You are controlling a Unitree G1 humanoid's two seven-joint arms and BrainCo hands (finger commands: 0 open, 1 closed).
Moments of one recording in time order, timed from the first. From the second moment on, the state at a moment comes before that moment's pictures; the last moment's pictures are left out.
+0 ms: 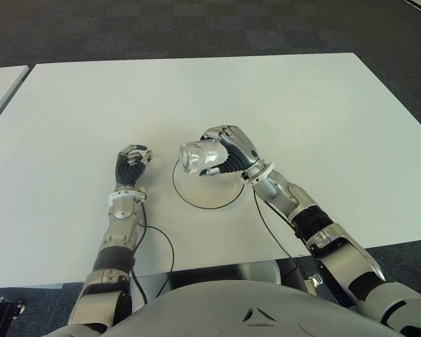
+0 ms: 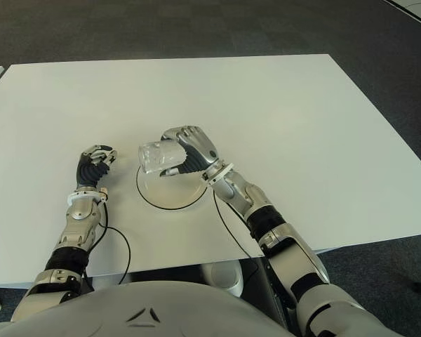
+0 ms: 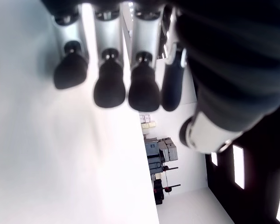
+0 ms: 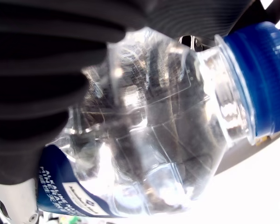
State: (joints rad) left arm -0.06 0.13 0.14 0.55 0.06 -0.36 0.18; right arm -0.44 -0.26 0.53 0.52 -0.76 -0.63 -0.39
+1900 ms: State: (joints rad) left arm -0.04 0.12 0.14 0.49 0.06 -0.31 0.18; right arm -0.44 -0.26 0.65 0.39 -0.83 -0.23 0.10
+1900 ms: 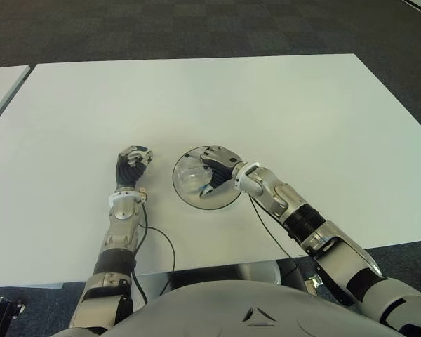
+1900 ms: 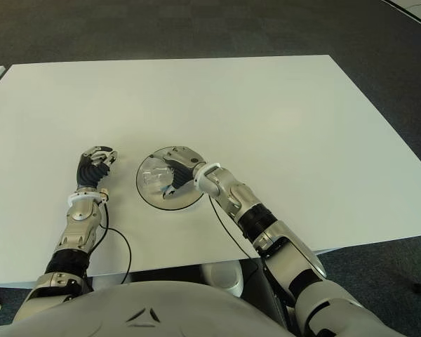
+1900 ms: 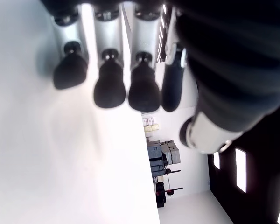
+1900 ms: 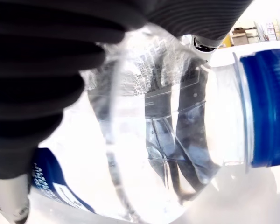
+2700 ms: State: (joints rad) left arm -0.06 0.12 0.15 0.55 0.06 -0.36 0.18; right arm -0.41 -0.28 0.62 0.37 -0.82 -0.34 -0.05
